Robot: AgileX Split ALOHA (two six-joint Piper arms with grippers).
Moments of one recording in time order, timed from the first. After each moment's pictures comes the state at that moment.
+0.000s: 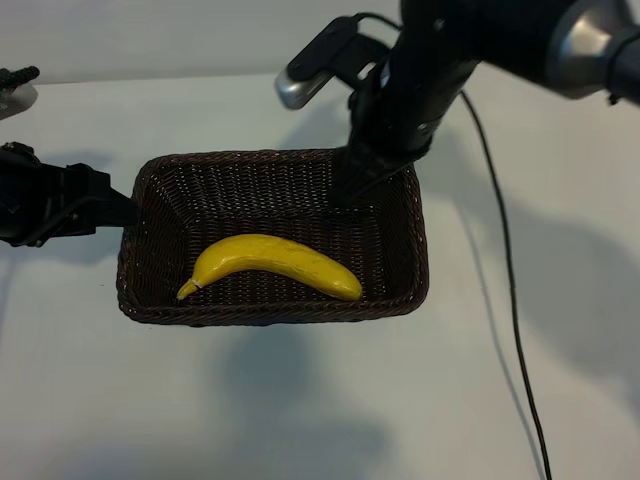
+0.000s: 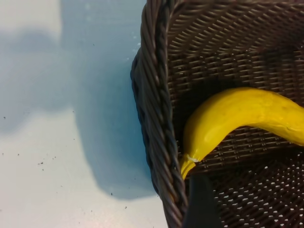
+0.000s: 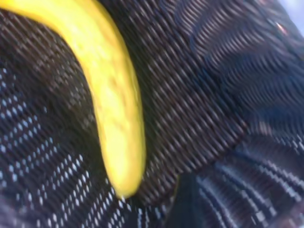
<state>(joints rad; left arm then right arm) 0.09 1.39 -0.82 -0.70 0.72 0.52 0.62 1.93 -1.62 0.11 1.00 -0.35</state>
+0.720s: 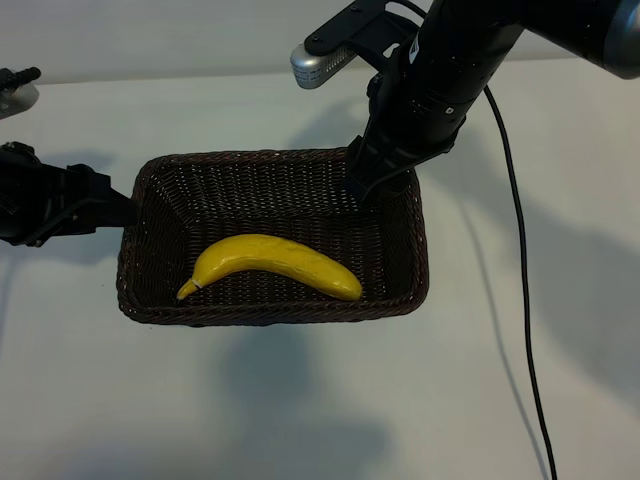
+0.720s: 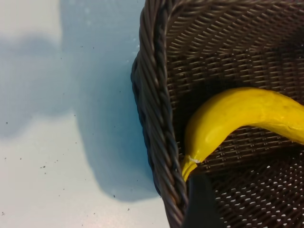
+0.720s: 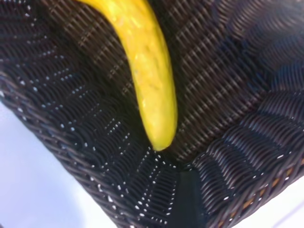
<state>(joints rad) 0.09 1.39 -0.82 -0.70 0.72 0.54 0.61 1.87 -1.62 0.19 1.12 -0.33</state>
